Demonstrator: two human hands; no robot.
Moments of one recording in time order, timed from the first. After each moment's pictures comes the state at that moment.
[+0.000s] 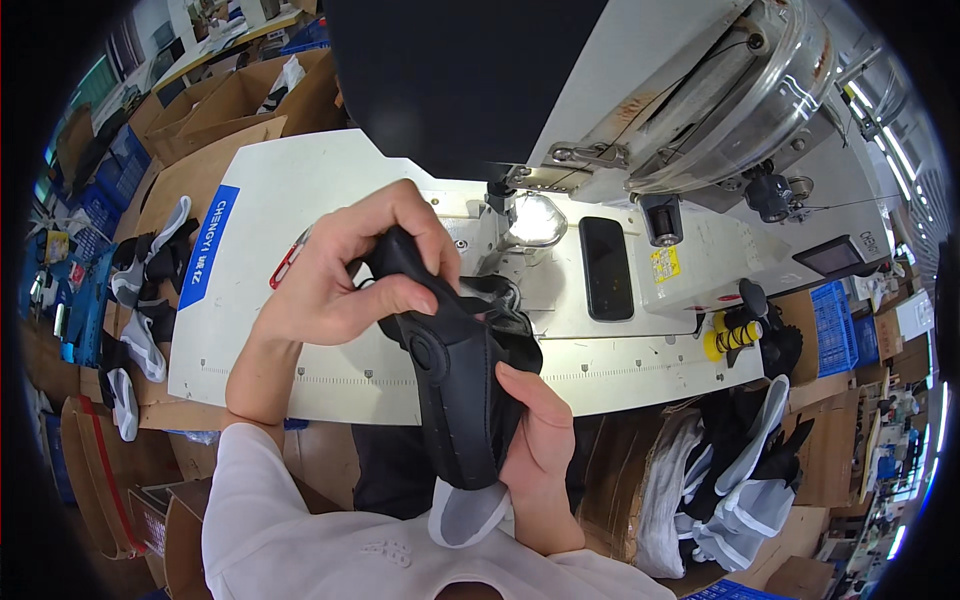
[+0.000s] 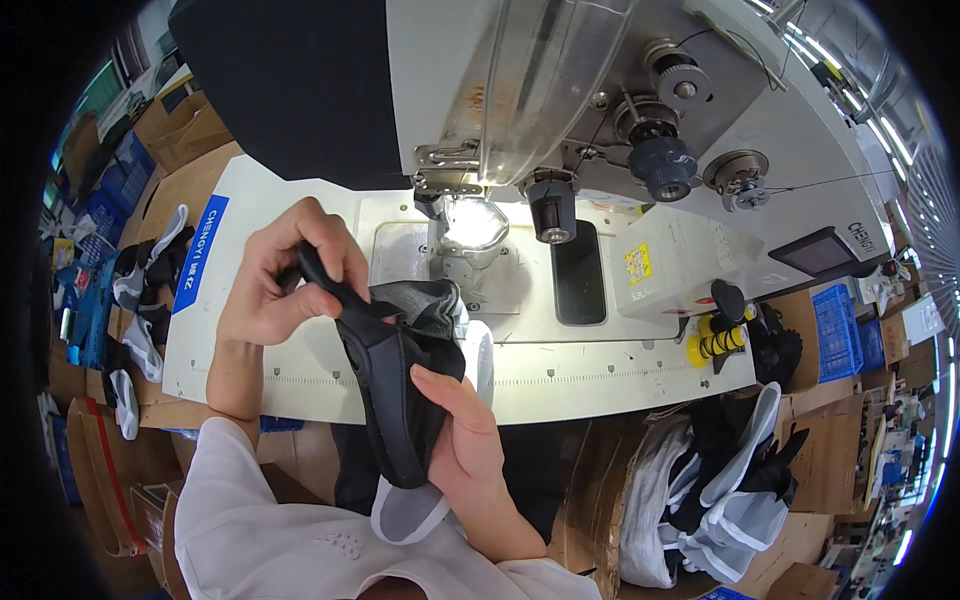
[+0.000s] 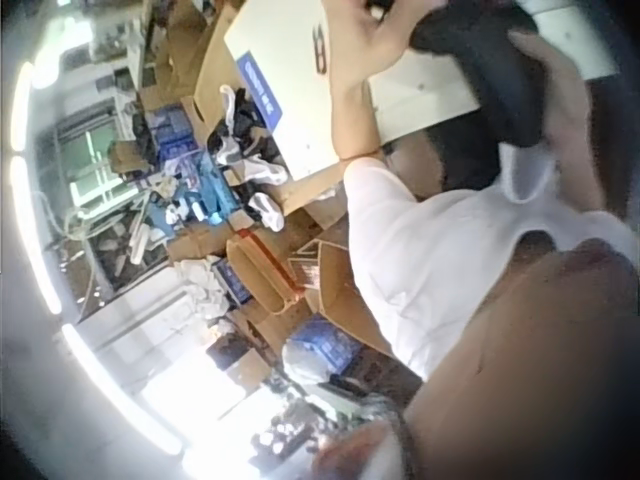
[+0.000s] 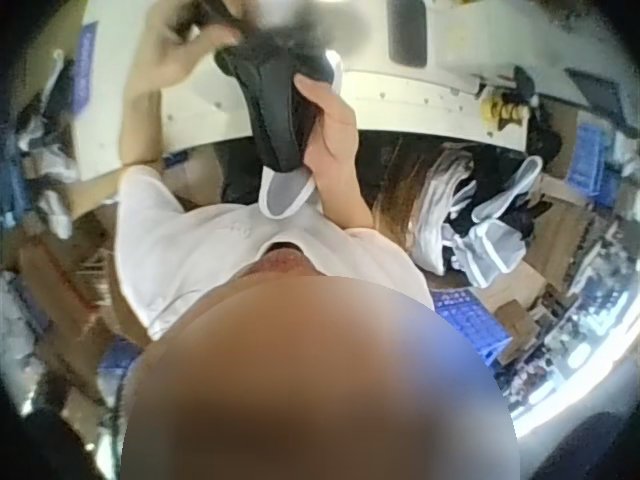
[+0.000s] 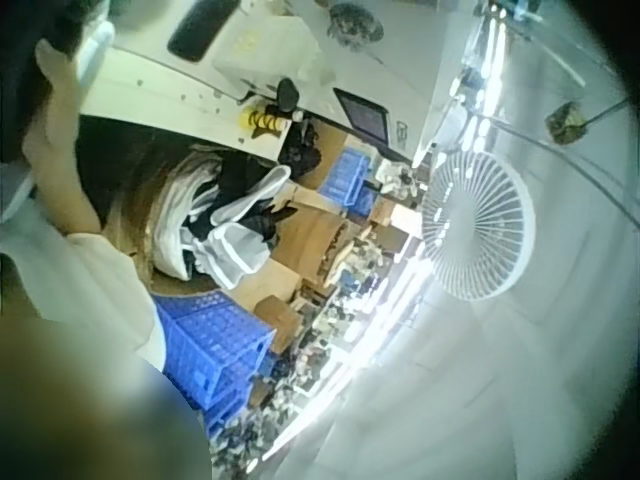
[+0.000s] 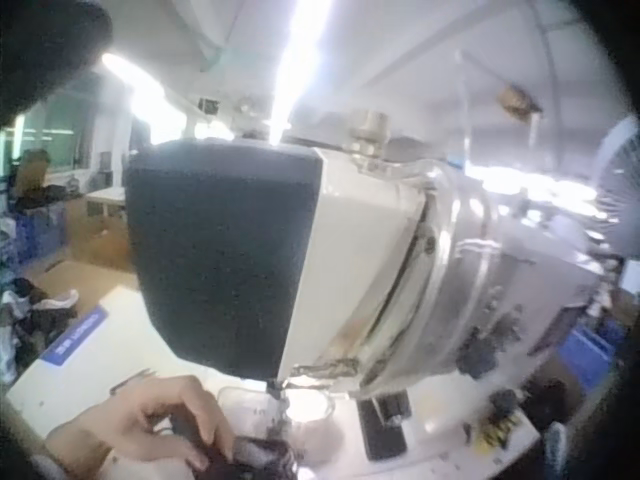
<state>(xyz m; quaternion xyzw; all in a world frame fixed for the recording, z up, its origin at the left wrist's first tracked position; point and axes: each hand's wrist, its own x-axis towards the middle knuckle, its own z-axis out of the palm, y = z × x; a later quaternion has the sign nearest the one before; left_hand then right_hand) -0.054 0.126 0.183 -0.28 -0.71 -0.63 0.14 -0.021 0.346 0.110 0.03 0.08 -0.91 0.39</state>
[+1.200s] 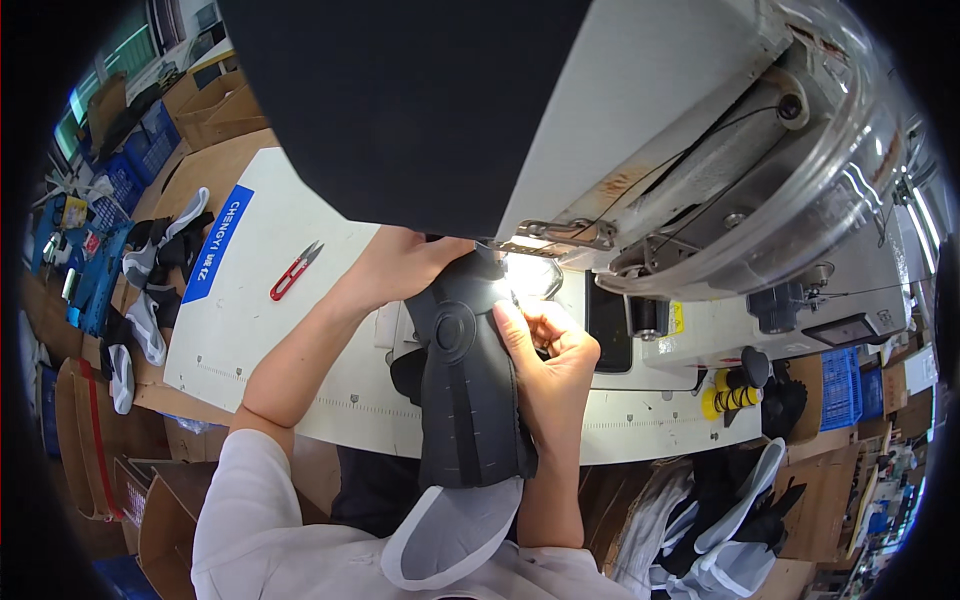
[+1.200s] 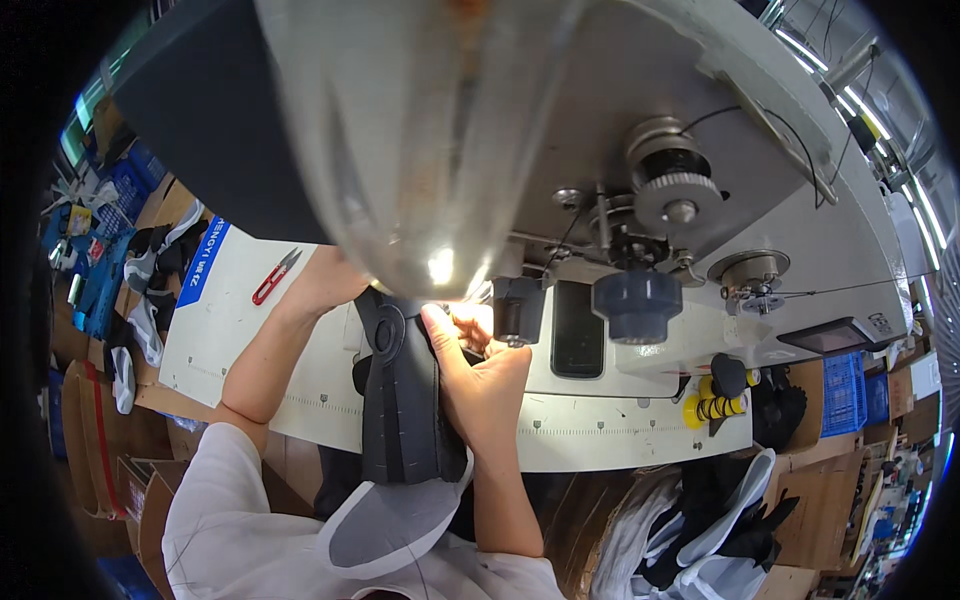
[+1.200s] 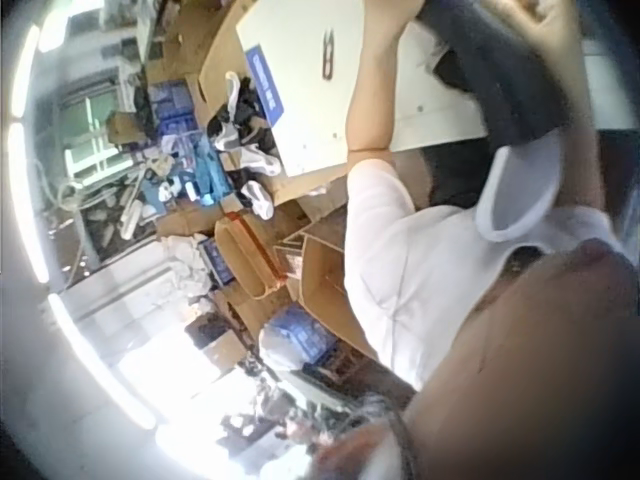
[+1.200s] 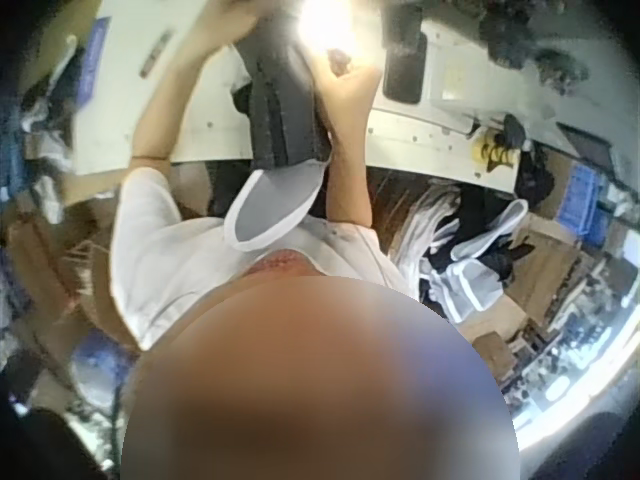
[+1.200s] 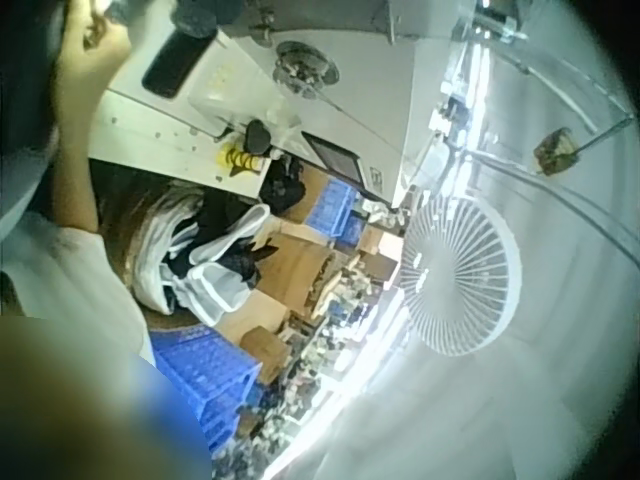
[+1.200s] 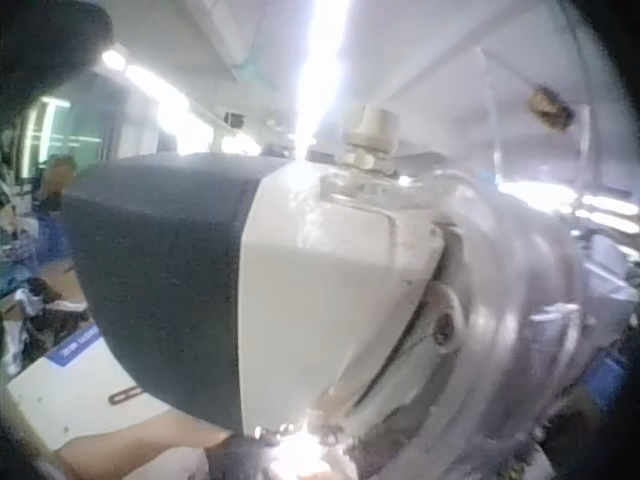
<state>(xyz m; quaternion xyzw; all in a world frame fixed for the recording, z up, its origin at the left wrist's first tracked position) -0.118 0.147 0.147 -0.04 -0.76 -0.62 0.18 -0.114 0.334 0.135 -0.12 0.65 -0.75 0.05</state>
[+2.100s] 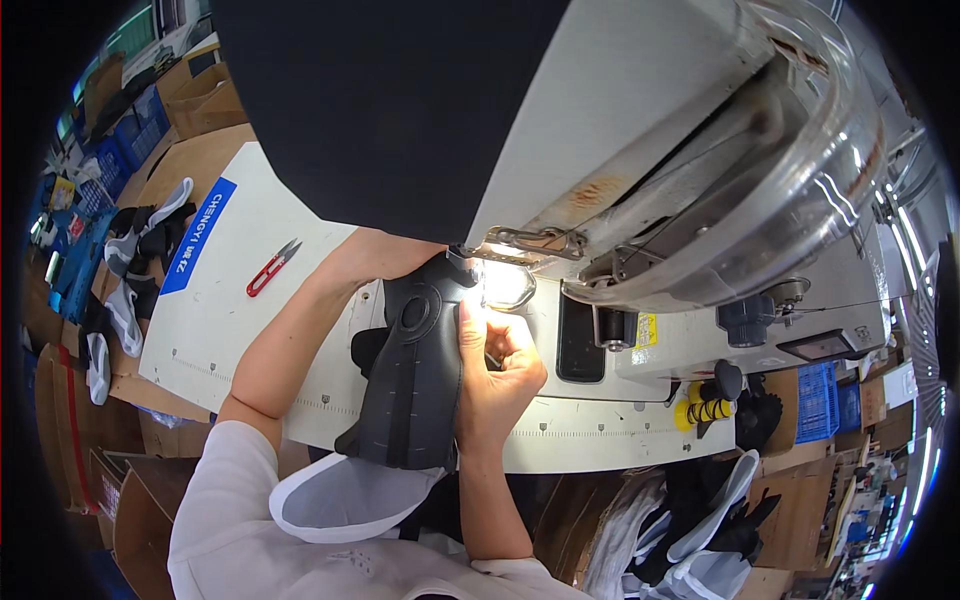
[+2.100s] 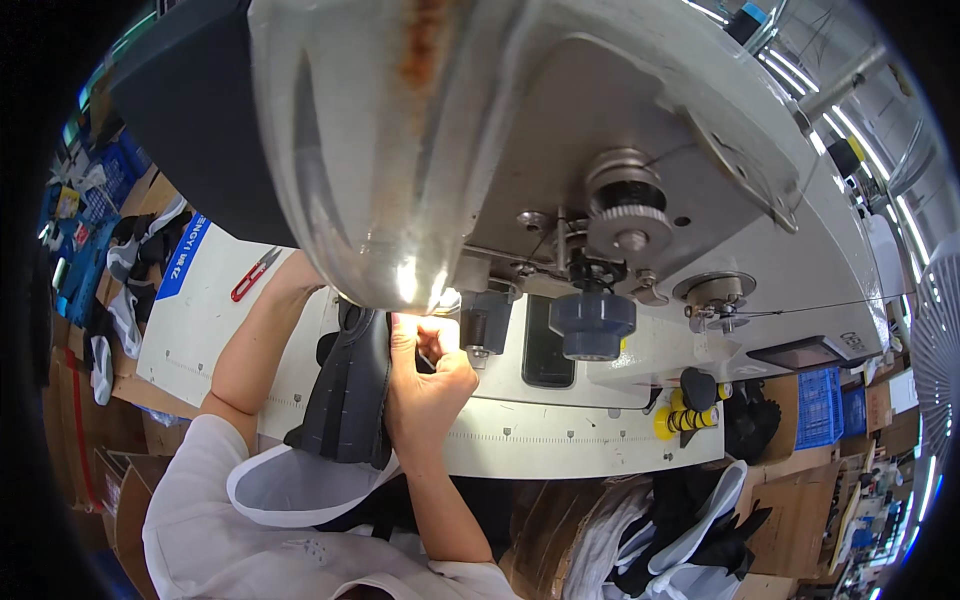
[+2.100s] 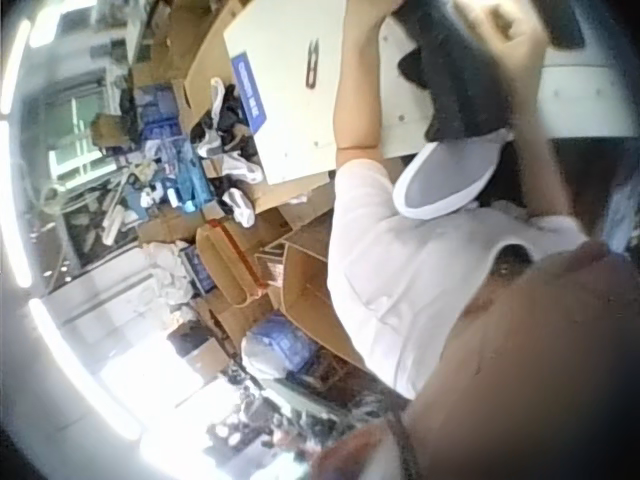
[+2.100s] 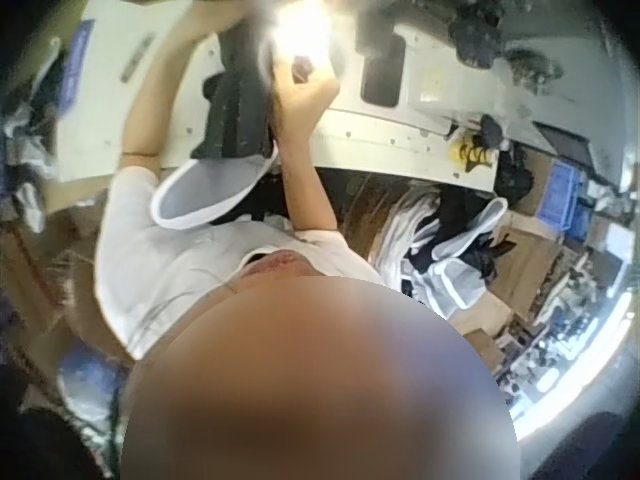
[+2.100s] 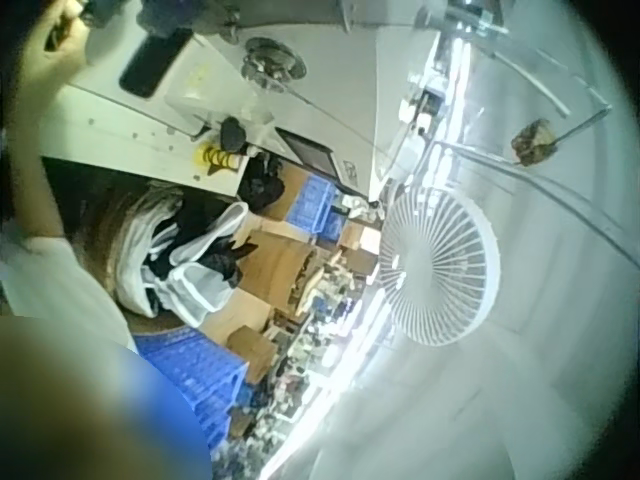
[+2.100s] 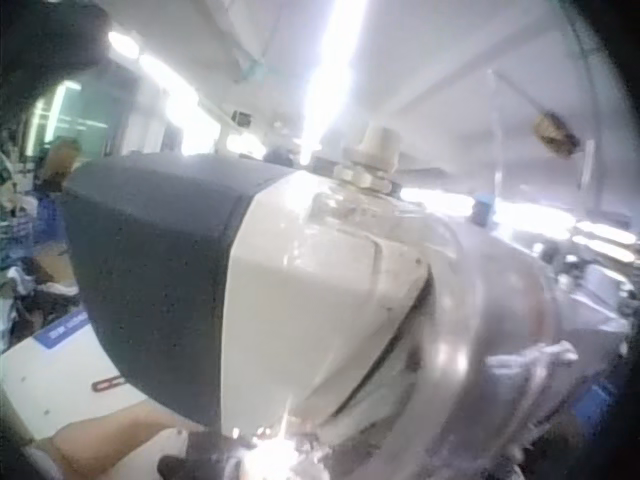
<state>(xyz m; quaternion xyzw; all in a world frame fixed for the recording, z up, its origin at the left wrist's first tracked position) -0.147 0.139 0.148 -0.19 -0.81 -0.45 0.32 -0.100 0.307 0.121 -0.09 0.70 -0.70 -0.11</state>
